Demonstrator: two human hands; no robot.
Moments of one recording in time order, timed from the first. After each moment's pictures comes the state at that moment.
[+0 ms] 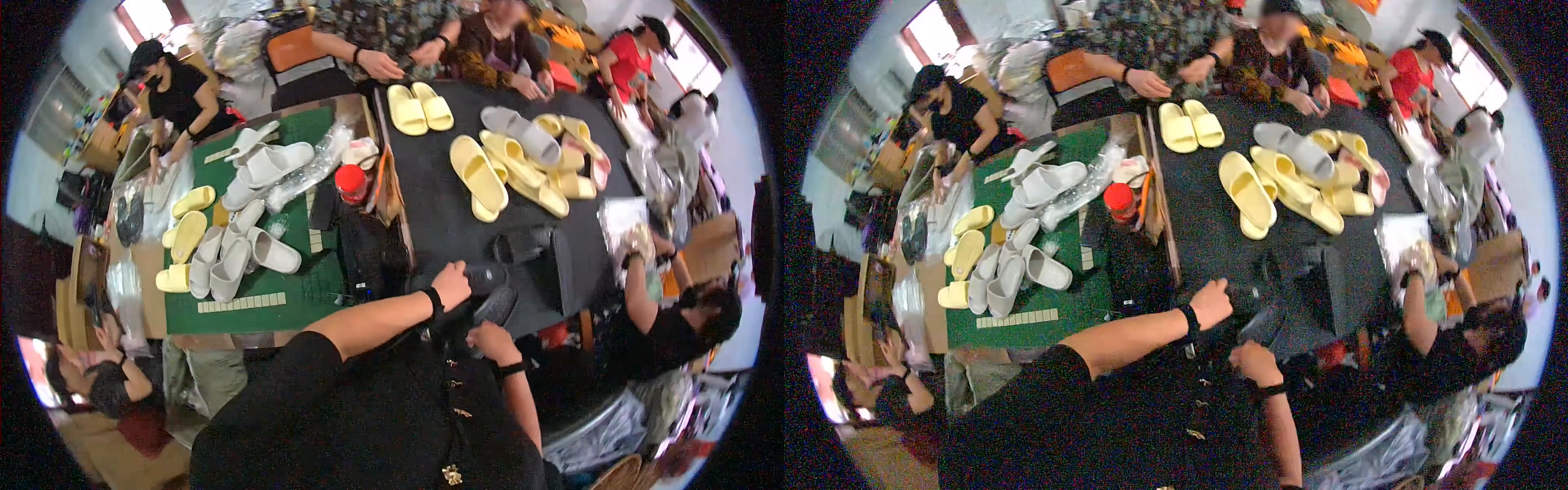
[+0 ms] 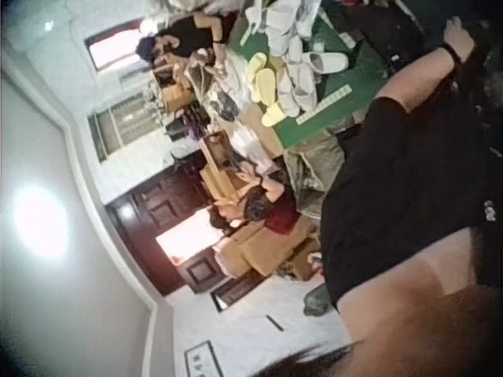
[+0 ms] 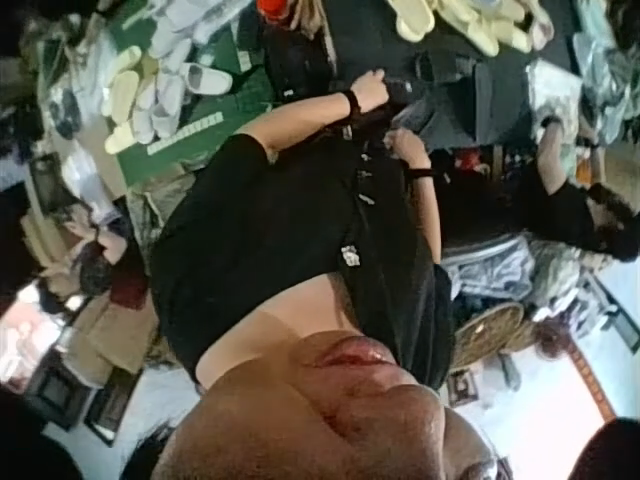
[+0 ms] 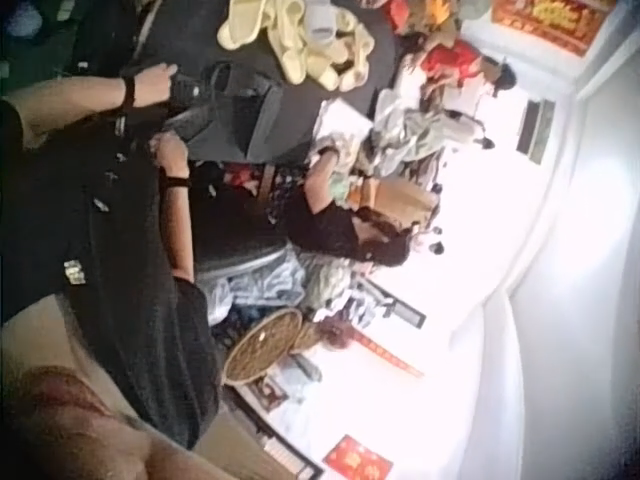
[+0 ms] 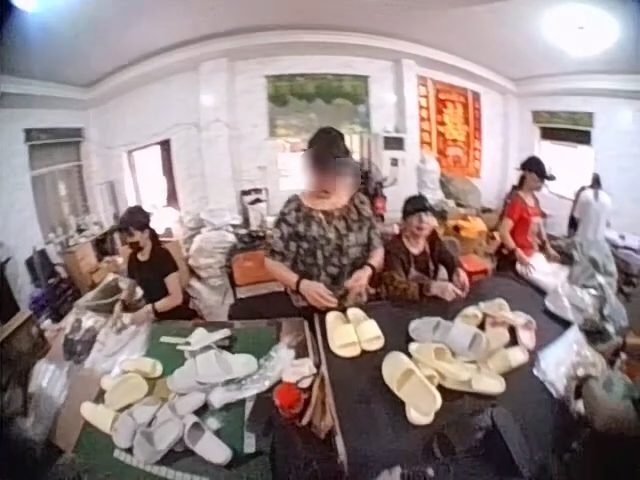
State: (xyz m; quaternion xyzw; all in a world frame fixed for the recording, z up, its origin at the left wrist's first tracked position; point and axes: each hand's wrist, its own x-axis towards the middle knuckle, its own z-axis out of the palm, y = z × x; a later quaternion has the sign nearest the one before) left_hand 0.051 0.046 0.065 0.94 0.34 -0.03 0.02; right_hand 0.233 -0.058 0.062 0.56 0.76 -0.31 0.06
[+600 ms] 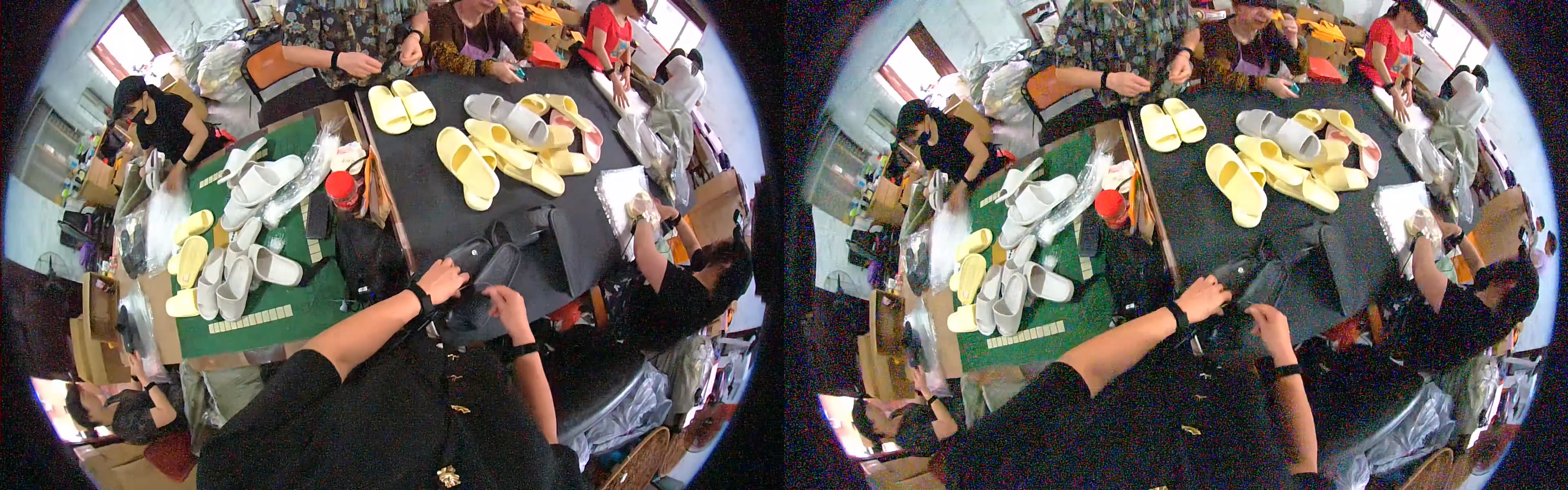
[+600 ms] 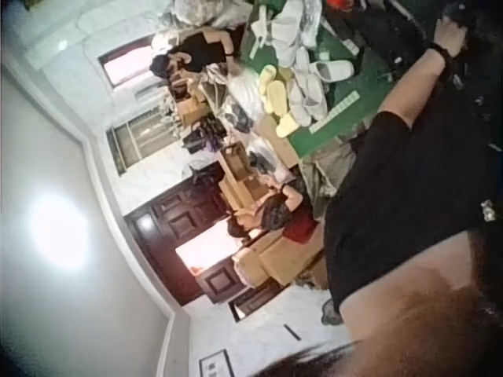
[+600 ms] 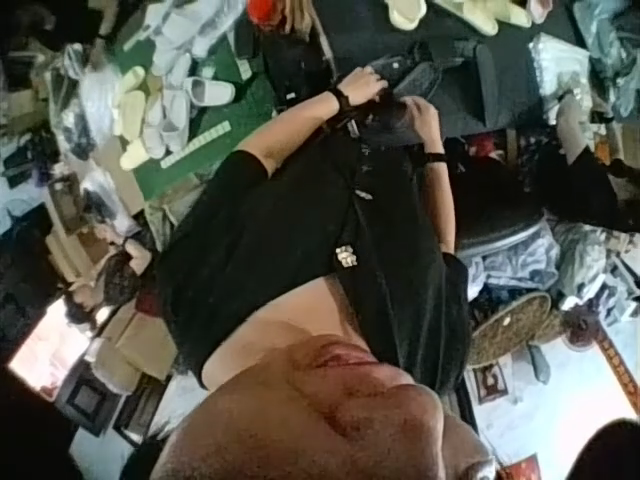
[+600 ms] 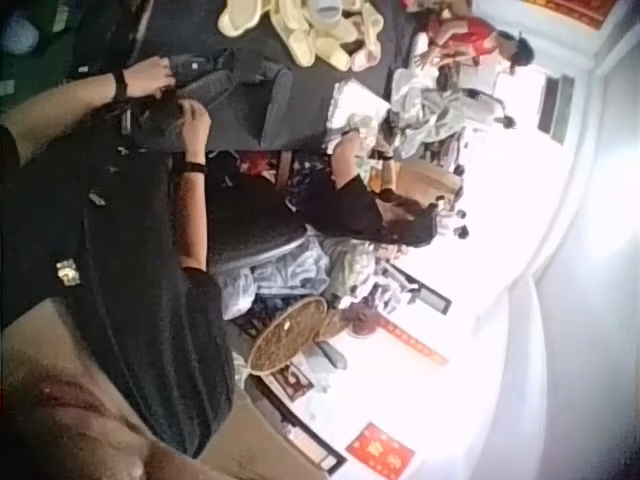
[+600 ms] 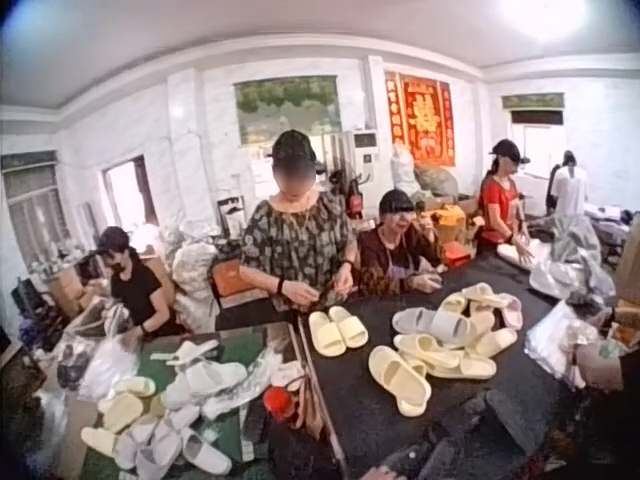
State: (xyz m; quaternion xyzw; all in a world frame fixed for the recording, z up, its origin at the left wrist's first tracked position) left_hand 0.032 0.049 0.031 0.92 0.33 0.14 0.15; right_hand 0.231 -0.032 0.077 0.66 0.51 -0.46 -0.28
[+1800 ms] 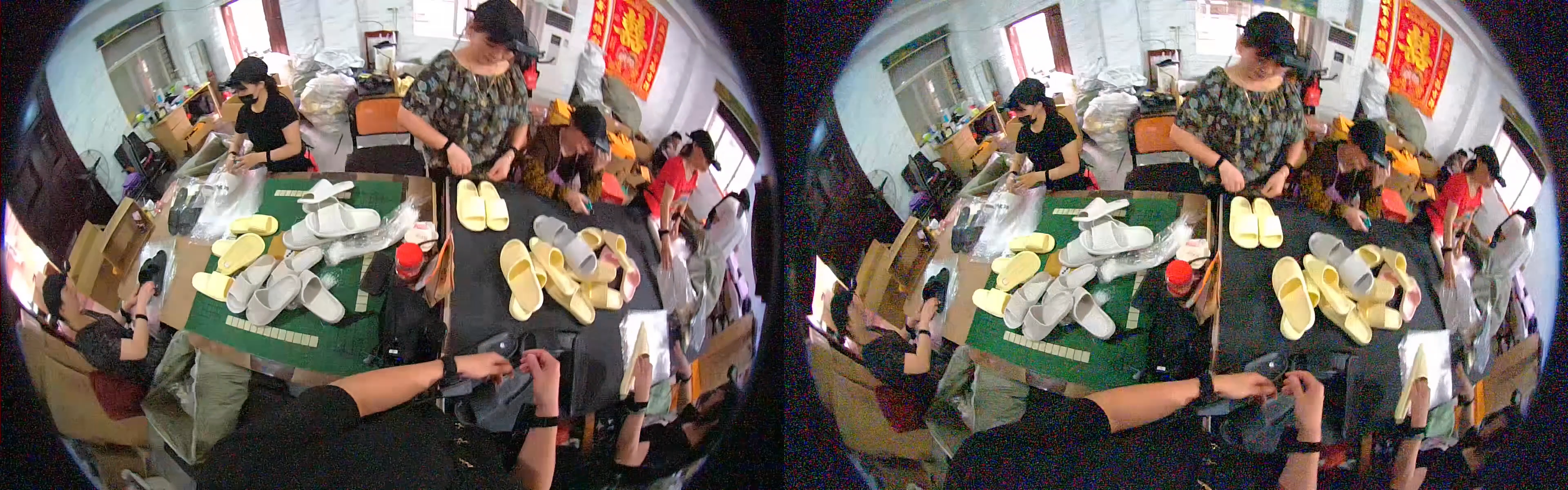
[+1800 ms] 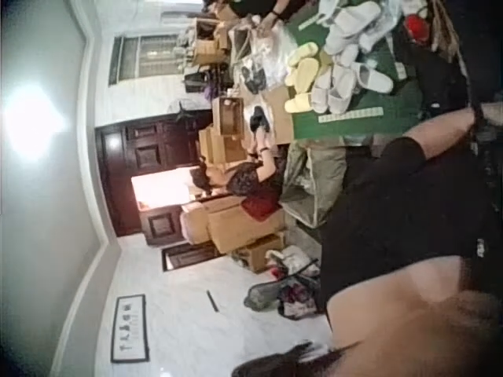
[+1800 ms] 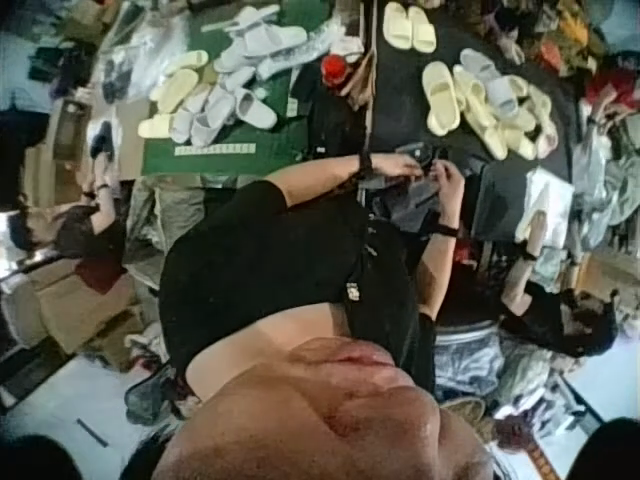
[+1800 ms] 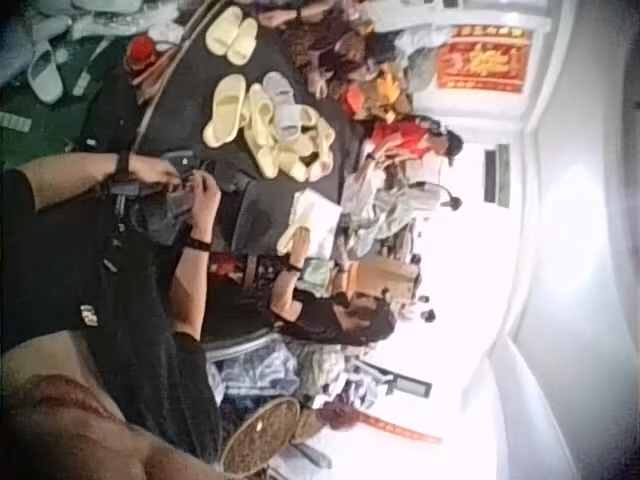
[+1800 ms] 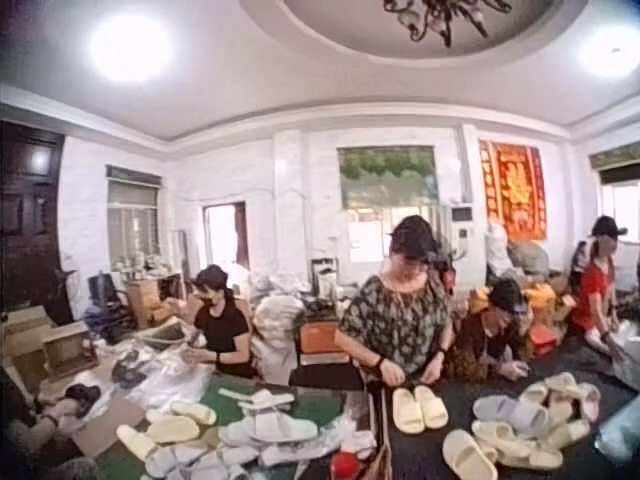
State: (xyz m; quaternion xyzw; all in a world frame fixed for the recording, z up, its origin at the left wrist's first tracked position) left_hand 0.050 0.060 0.061 0.65 0.25 0.22 0.68; right_hand 0.220 0.031 0.163 0.56 0.55 -0.47 -0.40
